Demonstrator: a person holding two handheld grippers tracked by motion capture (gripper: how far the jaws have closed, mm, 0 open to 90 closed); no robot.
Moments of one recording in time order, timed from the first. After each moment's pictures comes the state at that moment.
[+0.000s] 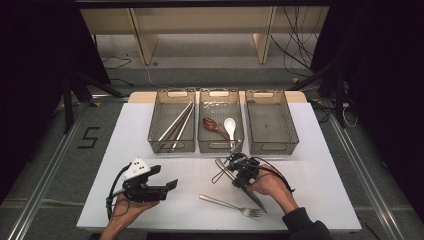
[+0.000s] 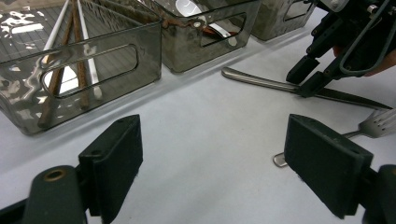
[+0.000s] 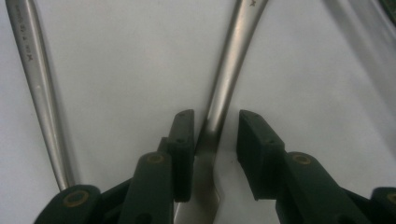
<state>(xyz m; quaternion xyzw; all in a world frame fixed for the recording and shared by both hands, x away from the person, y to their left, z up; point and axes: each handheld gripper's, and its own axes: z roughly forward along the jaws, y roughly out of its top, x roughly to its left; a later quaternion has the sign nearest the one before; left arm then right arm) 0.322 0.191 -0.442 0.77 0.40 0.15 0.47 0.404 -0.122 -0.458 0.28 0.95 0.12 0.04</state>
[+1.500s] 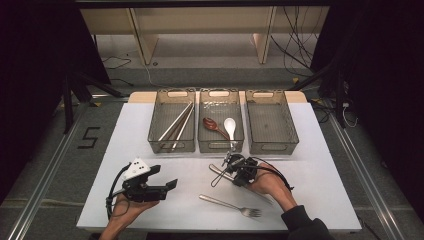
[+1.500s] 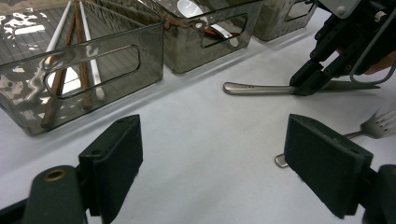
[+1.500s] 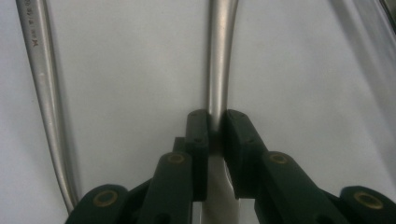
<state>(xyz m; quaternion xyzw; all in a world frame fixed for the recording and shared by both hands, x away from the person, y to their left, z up) 0.322 0.191 -0.442 0.77 0.40 0.15 0.48 0.403 -0.117 -0.457 0.24 0.96 0.11 0.05</state>
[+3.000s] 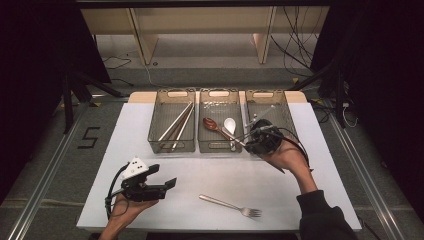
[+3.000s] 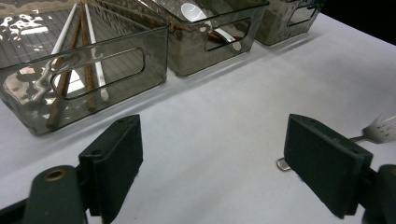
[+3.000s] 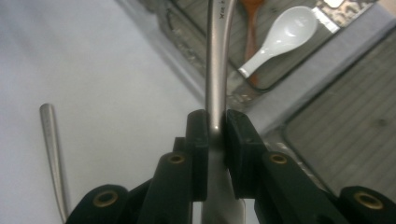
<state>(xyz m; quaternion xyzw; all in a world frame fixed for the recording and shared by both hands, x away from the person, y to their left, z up) 0.322 0.193 -0.441 0.76 0.40 0.16 0.48 0.436 -0.175 -0.366 0.32 0.91 0.25 0.11</state>
